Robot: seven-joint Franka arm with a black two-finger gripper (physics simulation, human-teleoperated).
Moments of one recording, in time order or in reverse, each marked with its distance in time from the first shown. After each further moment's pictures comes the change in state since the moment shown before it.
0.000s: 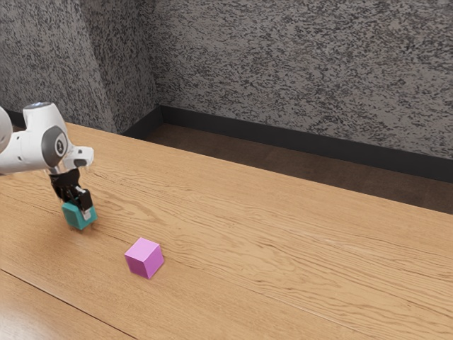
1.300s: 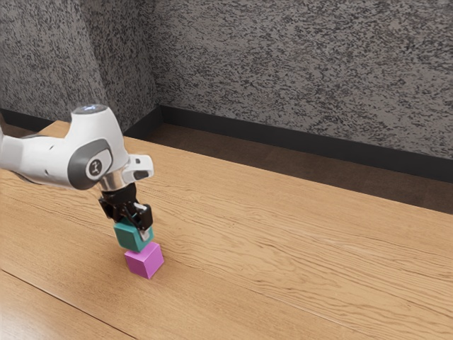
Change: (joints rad) arm -0.013 -0.424 -0.422 -0.415 0.085 0.053 -0.573
